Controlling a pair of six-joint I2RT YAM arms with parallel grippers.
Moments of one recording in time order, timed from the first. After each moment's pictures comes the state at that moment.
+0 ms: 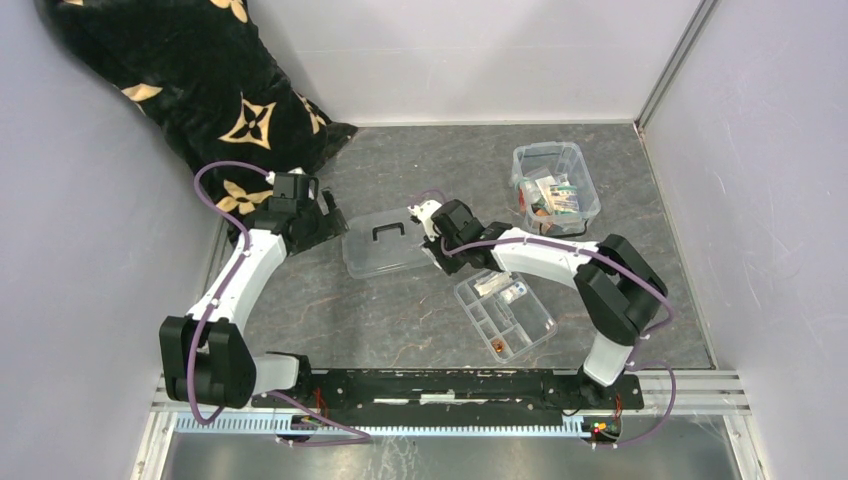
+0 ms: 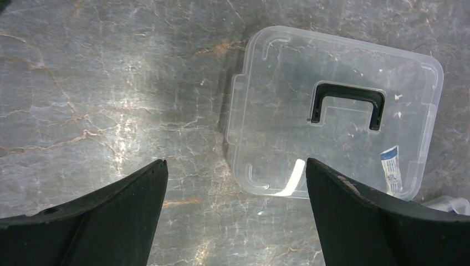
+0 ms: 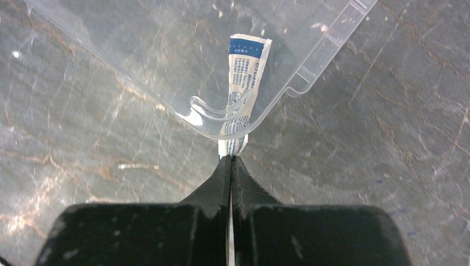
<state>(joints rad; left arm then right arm) -0.11 1.29 0.98 -0.62 -0.07 -0.49 0.82 1.77 1.12 -0.23 0.02 0.03</state>
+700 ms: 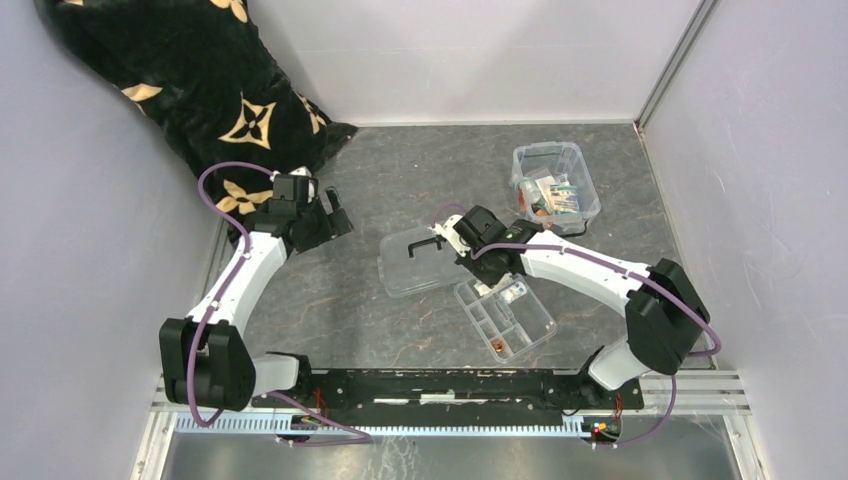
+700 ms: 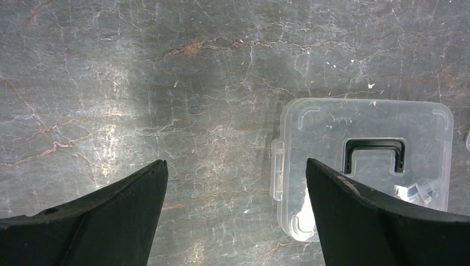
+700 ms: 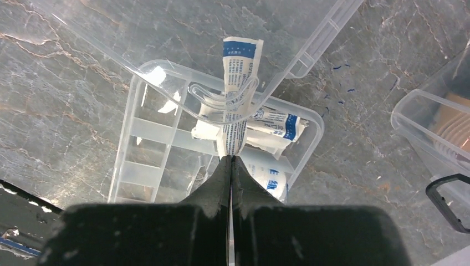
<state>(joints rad) -0.11 1.27 0.95 -0.57 0.04 -0.48 0.81 1.54 1.09 -0.72 0.13 -0.13</state>
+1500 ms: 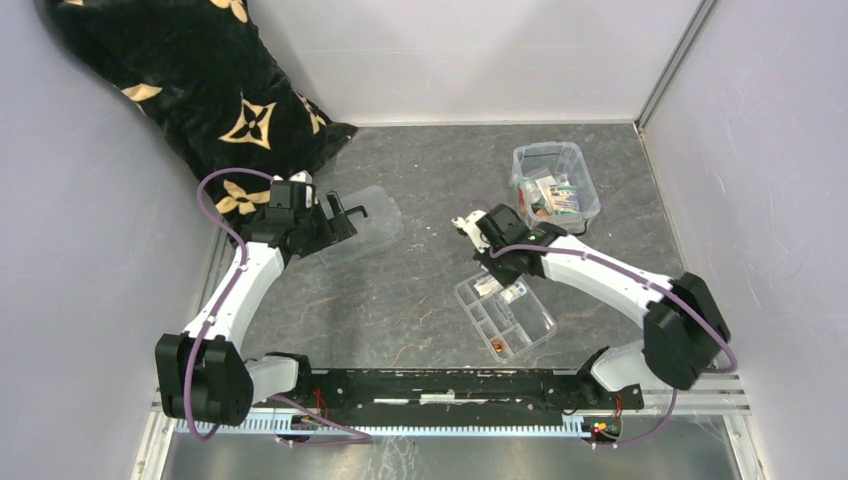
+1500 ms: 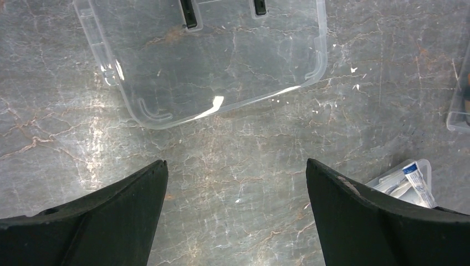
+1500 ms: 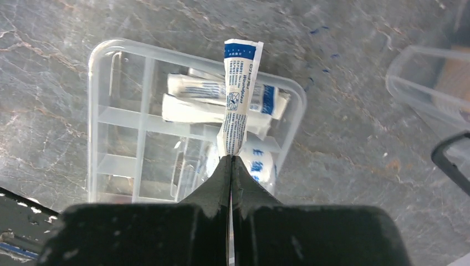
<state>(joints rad) -0.11 1.20 0.90 -0.56 0.09 -0.48 0.74 1.49 1.03 -0.70 0.10 -0.11</state>
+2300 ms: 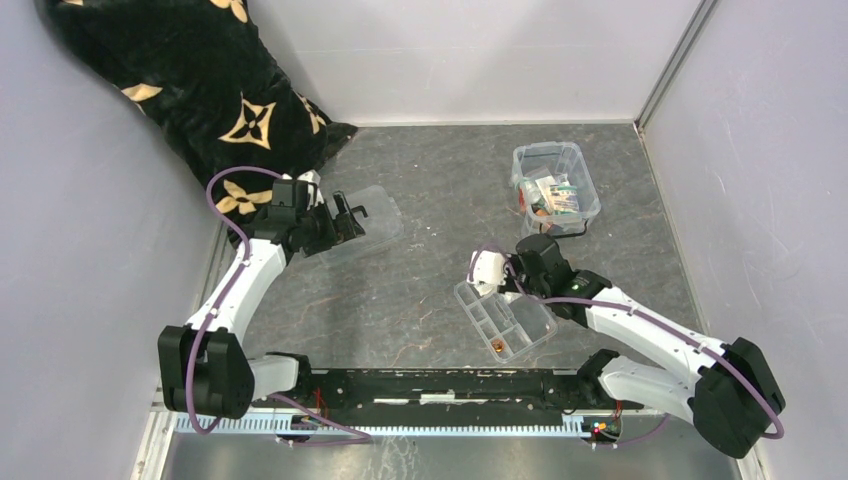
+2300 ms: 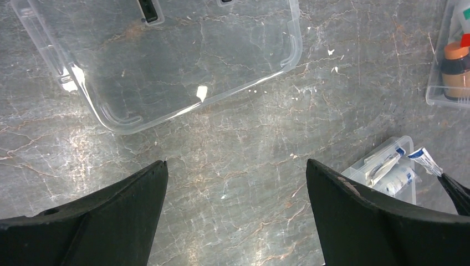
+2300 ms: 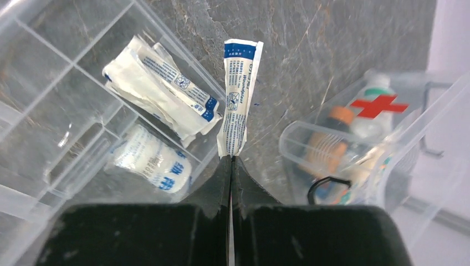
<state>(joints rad) -0.11 1.23 0.90 -0.53 0.21 -0.45 0.68 1.05 0.58 -0.29 0.06 -0.77</state>
